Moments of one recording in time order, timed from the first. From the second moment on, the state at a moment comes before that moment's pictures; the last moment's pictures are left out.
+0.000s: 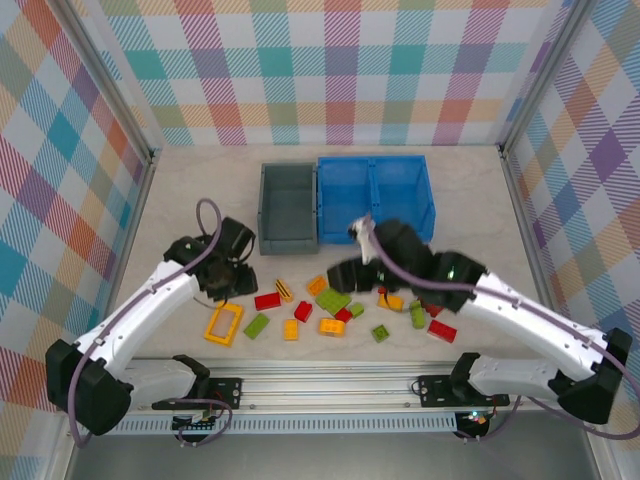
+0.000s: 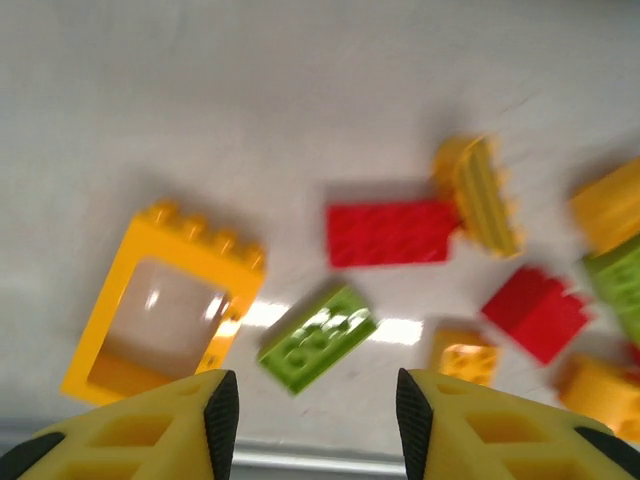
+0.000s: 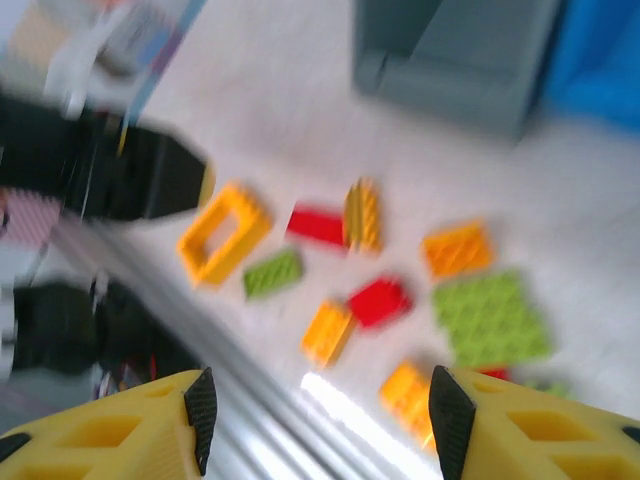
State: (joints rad) left arm -0.52 1.15 0.96 -1.16 -0.07 -0.73; right arm 1.03 1.07 1.04 -0.65 -0.08 0.59
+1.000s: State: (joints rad) left arm -0.54 1.33 0.68 -0.91 -0.15 -0.81; right arm 1.32 1.17 0.88 -0.44 0.02 0.81
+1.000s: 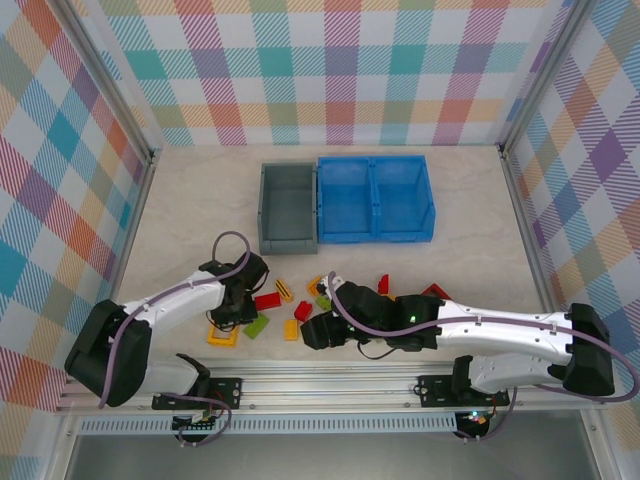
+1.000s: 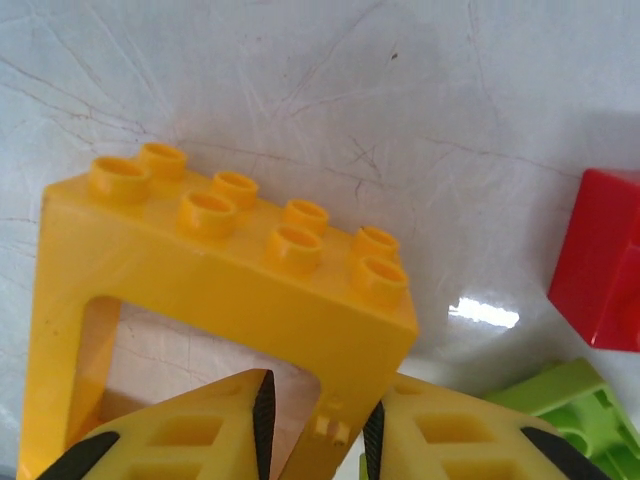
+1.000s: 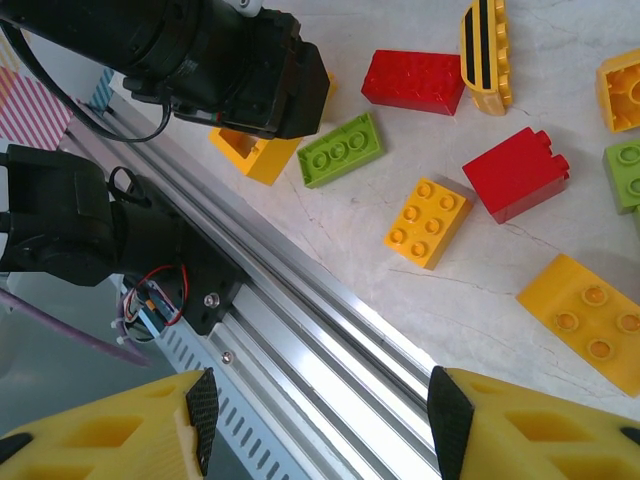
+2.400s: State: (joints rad) left arm -0.42 2.26 2.18 -1.08 0.01 -0.43; right arm 0.86 1.28 1.19 -0.48 0.19 0.63
